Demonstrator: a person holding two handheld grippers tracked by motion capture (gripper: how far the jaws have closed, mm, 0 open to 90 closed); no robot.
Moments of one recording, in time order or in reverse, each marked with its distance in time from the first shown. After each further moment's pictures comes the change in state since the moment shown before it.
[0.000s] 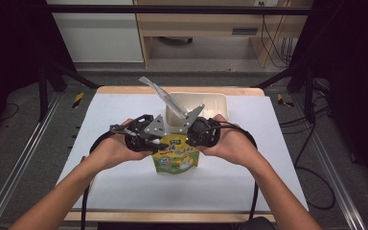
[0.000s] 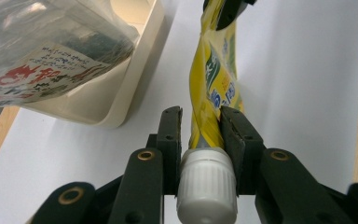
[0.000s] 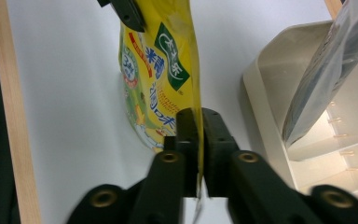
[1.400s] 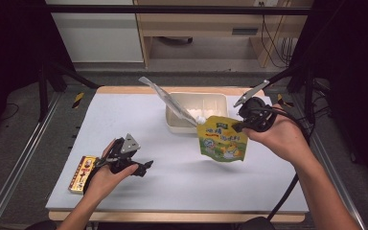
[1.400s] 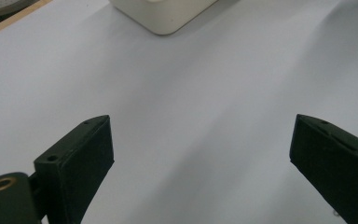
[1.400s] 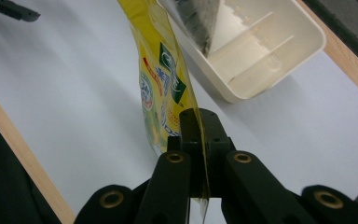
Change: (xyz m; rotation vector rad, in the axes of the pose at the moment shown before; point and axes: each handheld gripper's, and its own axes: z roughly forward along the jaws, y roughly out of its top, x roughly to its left) left arm -0.024 -0.123 0.051 -0.121 0.263 -0.448; right arm -0.044 -0.067 -0.098 0.056 -0.143 0.387
